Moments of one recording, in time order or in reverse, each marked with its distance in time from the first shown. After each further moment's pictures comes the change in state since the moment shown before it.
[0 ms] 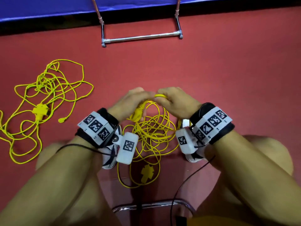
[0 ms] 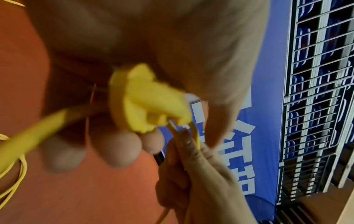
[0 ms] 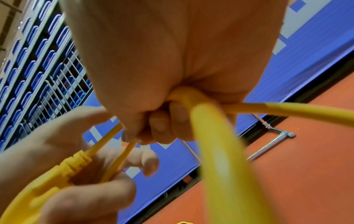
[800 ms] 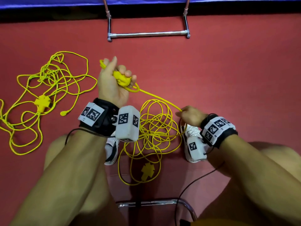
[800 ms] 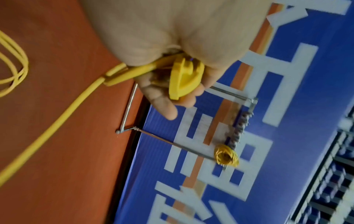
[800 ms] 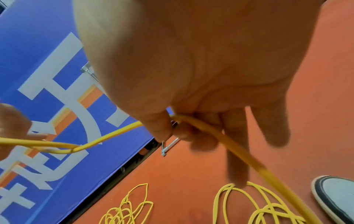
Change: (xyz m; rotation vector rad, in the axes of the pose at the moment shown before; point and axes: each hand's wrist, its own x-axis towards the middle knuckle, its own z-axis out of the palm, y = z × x) left_hand 0.002 0.014 -0.038 -1.046 0.508 0.266; right_hand -0.020 0.056 0.040 0.029 -0.351 0.742
